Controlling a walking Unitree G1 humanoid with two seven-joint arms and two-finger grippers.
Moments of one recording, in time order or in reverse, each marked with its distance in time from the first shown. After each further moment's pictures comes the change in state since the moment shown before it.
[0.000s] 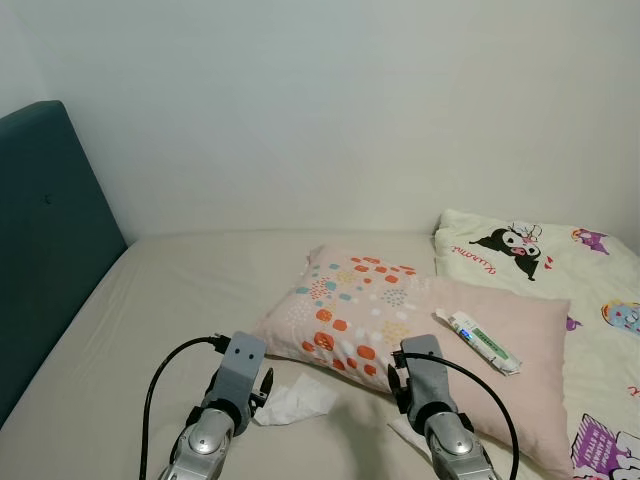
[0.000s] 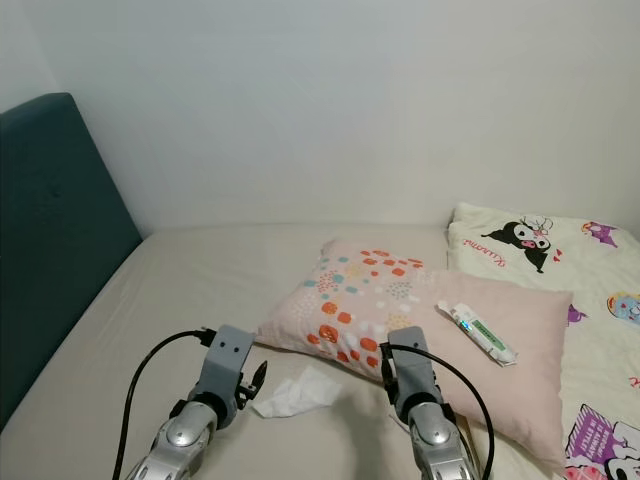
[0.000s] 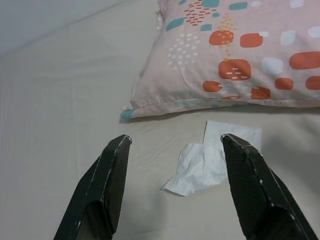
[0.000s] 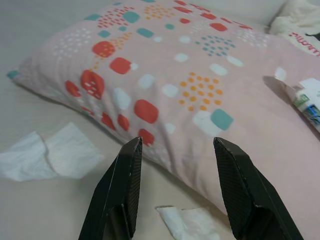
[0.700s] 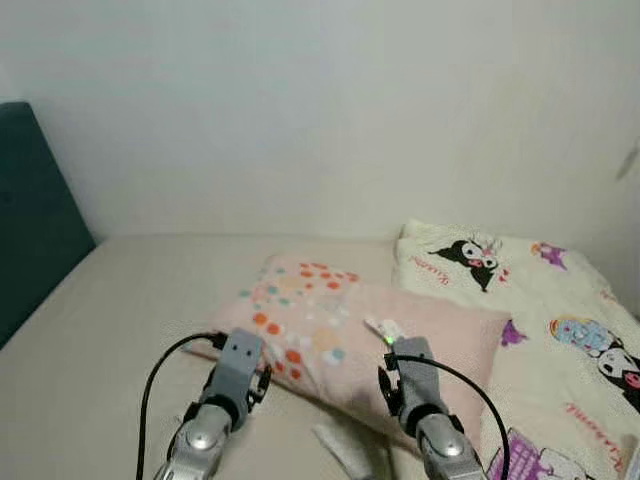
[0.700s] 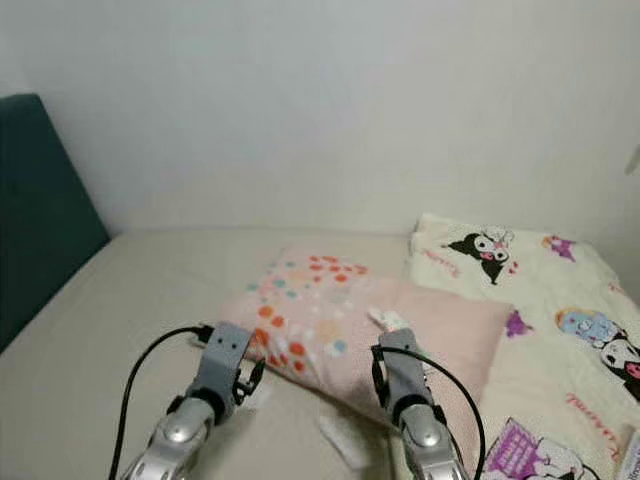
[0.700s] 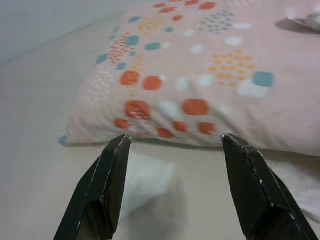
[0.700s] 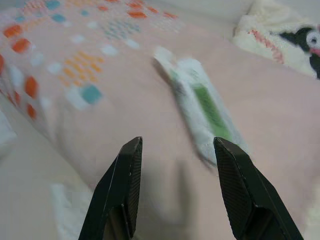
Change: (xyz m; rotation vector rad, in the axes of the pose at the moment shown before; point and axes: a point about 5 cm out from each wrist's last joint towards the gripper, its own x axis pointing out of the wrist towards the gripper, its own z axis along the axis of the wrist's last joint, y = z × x) left arm 0.000 0.003 -0.001 0.013 0.005 -0.002; right arm -0.002 0.007 -0.002 0.007 0.004 0.020
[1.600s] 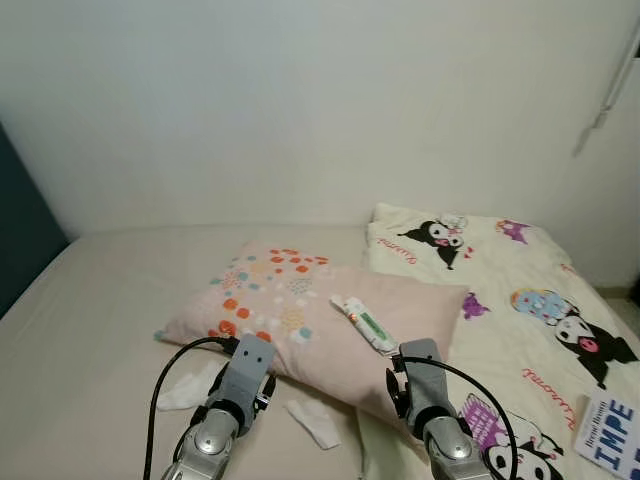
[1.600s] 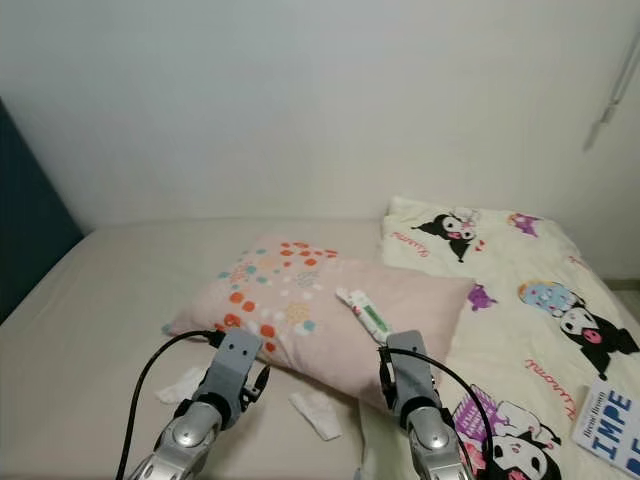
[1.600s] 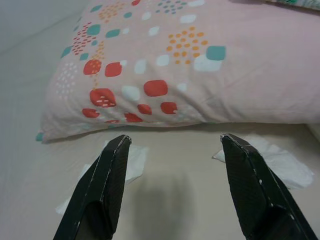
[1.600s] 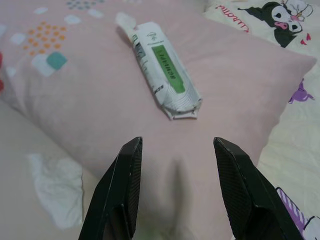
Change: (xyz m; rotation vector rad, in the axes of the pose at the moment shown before) left arm 0.002 -0.006 -0.001 0.054 0.010 0.001; right arm 0.000 -0.010 0.001 0.003 -0.003 -0.040
